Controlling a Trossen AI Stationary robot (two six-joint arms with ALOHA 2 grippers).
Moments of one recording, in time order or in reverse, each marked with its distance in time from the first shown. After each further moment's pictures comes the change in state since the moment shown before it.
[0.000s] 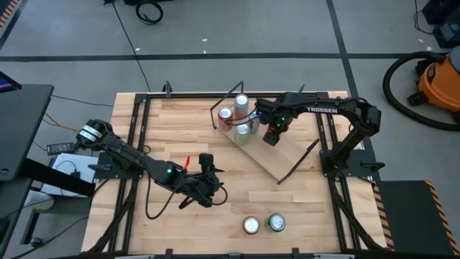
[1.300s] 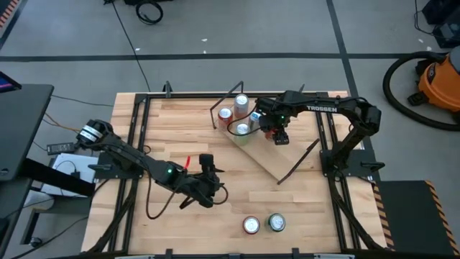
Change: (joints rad) left arm 0.000 0.004 0.001 0.015 0.007 -0.038; right arm -0.024 0.000 -0.001 0.039 0.025 -0.709
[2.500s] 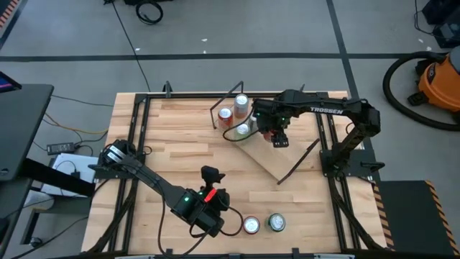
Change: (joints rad) left arm -0.142 0.371 0.656 -0.834 -0.318 -0.290; right arm 0.147 0.000 0.237 -0.231 0.053 0.161
